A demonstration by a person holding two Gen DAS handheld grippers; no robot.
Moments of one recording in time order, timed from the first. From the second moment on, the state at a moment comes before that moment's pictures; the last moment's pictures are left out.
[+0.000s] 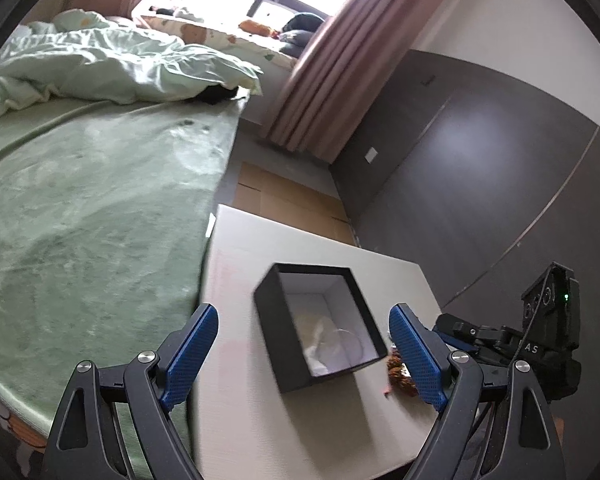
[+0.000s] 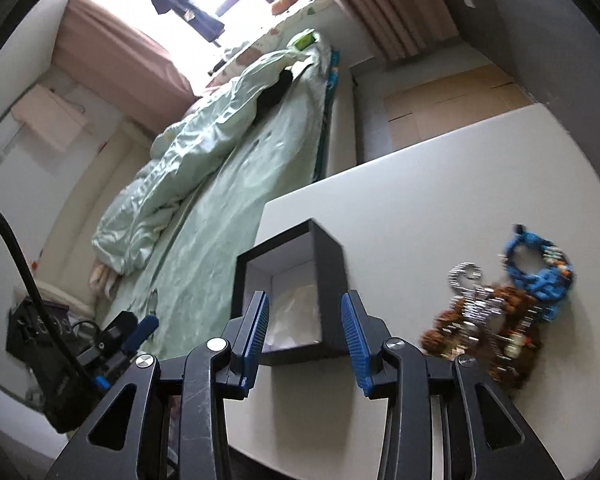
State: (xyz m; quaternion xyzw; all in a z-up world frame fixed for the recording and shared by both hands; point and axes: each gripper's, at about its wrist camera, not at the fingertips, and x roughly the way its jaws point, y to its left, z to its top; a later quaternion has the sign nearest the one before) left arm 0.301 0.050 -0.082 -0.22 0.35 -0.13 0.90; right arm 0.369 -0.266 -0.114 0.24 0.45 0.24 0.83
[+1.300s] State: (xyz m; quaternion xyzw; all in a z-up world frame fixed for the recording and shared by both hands) left arm 0.337 -0.173 -0.128 -0.09 0.45 -0.29 0.84; right arm 0.337 -0.424 -0.152 0.37 0.43 0.13 0.82
